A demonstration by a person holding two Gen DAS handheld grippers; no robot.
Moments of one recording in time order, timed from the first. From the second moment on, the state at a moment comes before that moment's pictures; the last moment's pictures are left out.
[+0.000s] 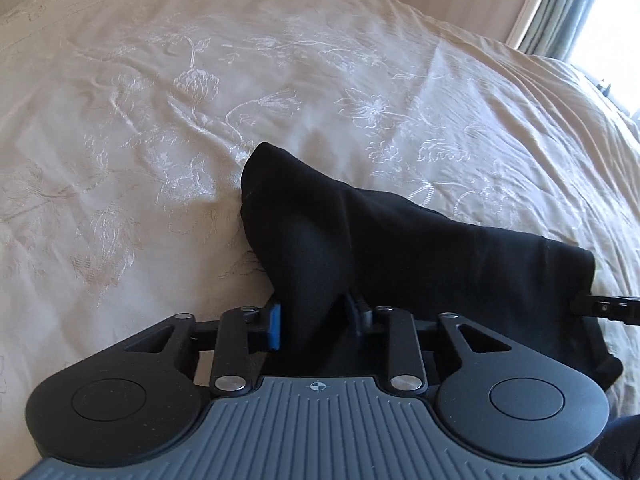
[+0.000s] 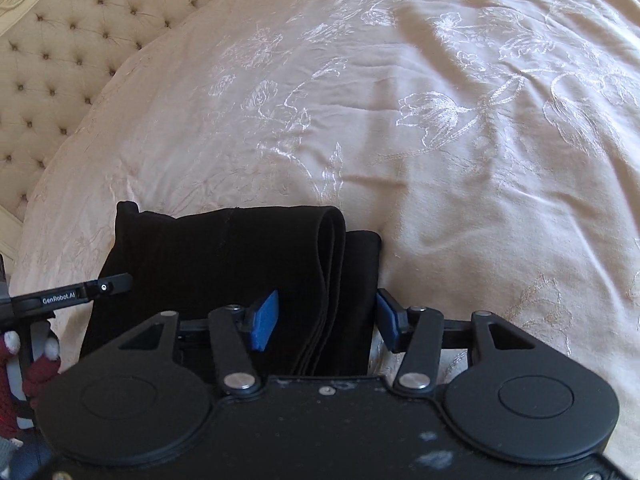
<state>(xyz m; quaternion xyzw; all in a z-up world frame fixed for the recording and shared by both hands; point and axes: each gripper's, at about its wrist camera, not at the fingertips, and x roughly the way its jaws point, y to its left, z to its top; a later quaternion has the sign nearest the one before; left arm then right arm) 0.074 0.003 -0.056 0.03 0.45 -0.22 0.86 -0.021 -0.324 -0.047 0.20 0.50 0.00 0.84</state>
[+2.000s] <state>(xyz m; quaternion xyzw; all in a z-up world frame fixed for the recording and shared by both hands) 0.013 0.181 -0.049 -0.04 0.46 0.02 0.89 0.012 -0.100 -0.041 -0.04 0.42 0.10 0.90</state>
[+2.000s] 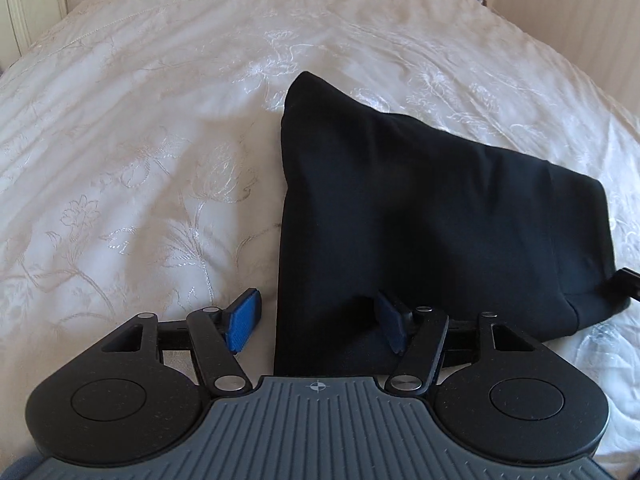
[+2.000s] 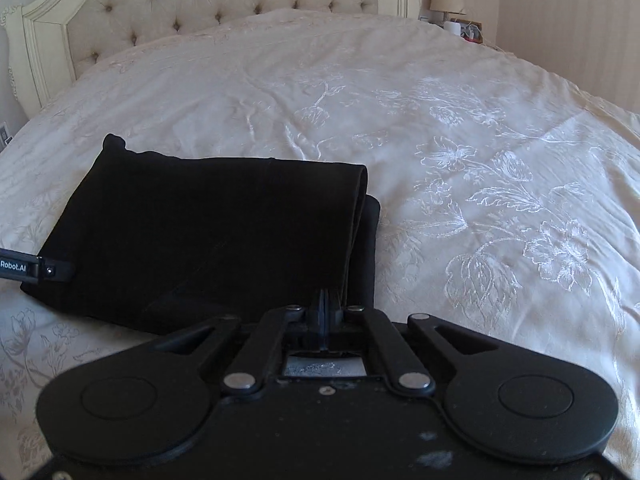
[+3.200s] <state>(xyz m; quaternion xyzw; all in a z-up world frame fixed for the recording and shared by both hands) -0.063 0.123 -0.031 -0.01 0.41 0.03 0.91 -0.061 -0.087 -0.011 0.03 0.41 0.08 0.91</state>
